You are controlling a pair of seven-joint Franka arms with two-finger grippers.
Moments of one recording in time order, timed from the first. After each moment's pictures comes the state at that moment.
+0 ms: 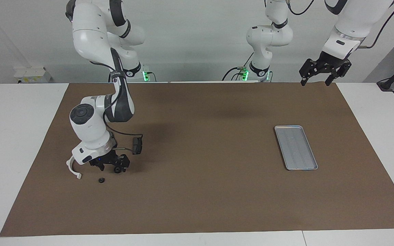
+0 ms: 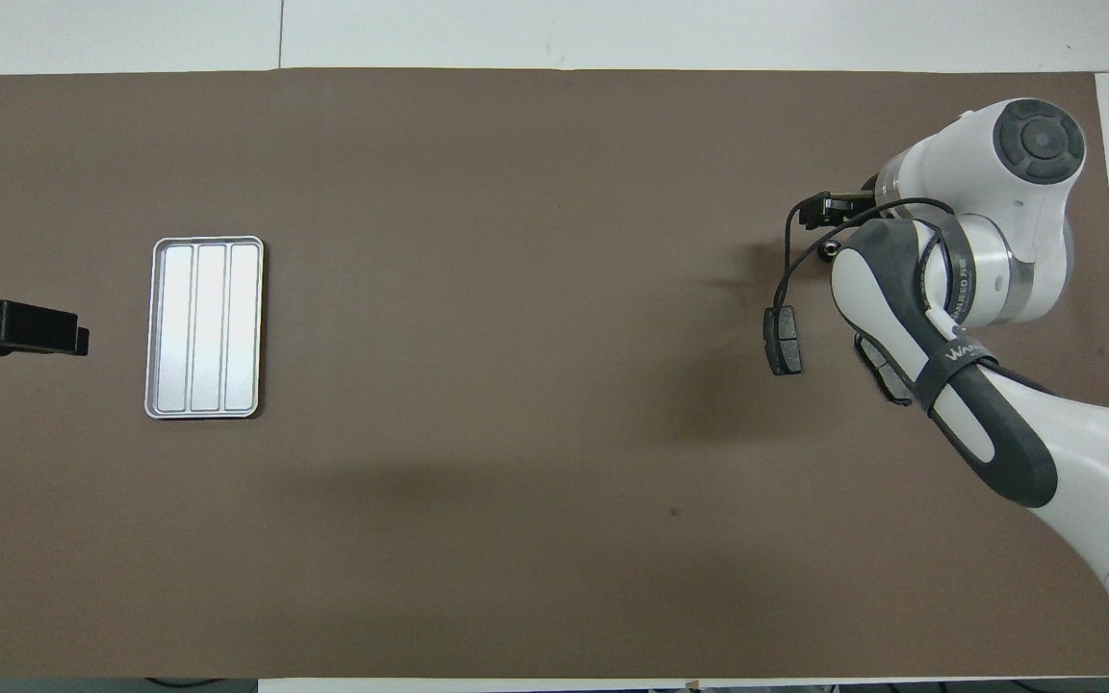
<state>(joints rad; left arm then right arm) -0.10 -0.13 0.03 -1.69 -0.01 1.57 0.00 0.02 0.47 0.03 -1.70 -0.04 2.30 0.16</state>
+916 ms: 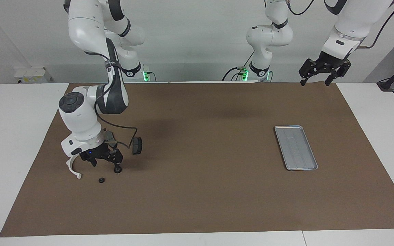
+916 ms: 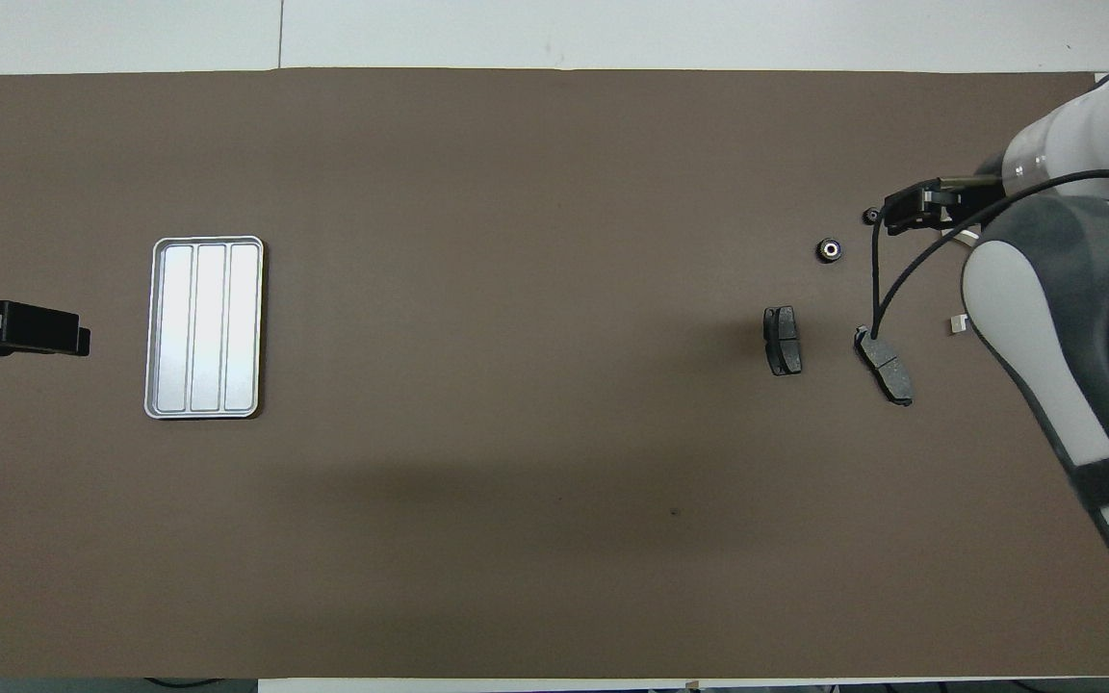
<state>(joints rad) -0.10 -0.13 0.03 -1.69 -0.01 1.57 0.00 0.00 0.15 0.04 -1.66 -0.04 1.87 0.10</state>
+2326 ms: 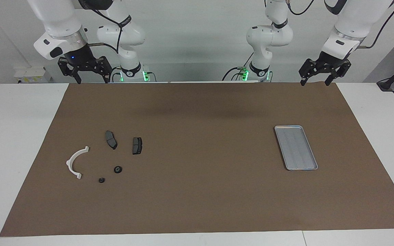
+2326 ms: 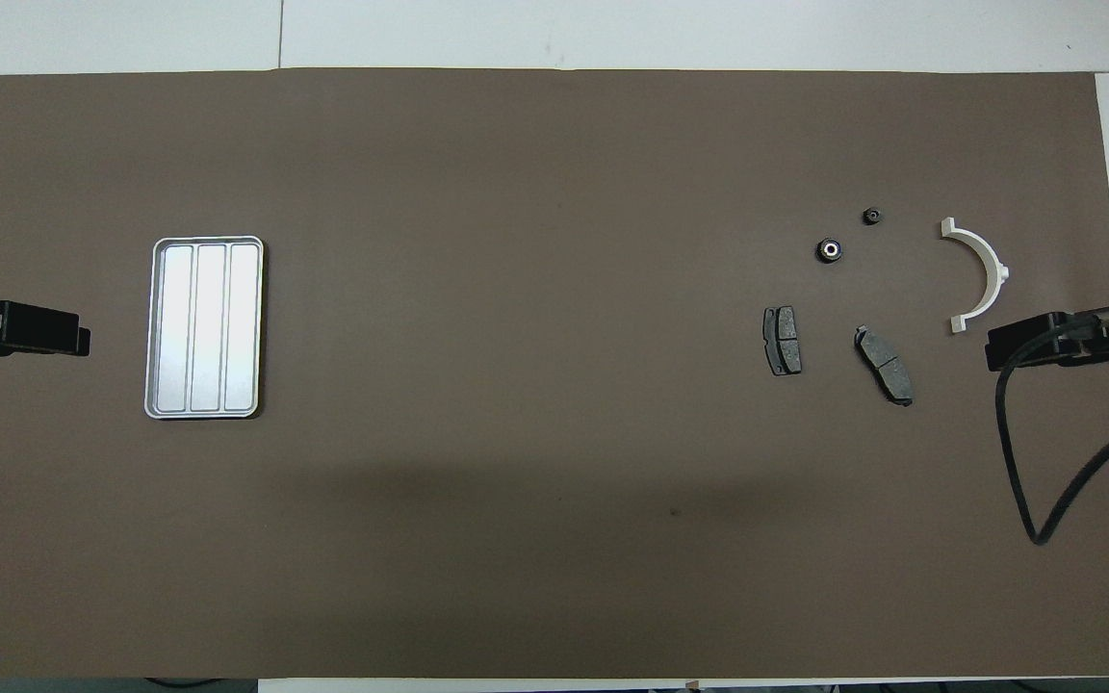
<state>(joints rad) -0.10 -0.13 0.03 -1.69 -0.01 1.57 0.00 0.00 -0.11 0.05 -1.67 -0.02 1.49 0.01</state>
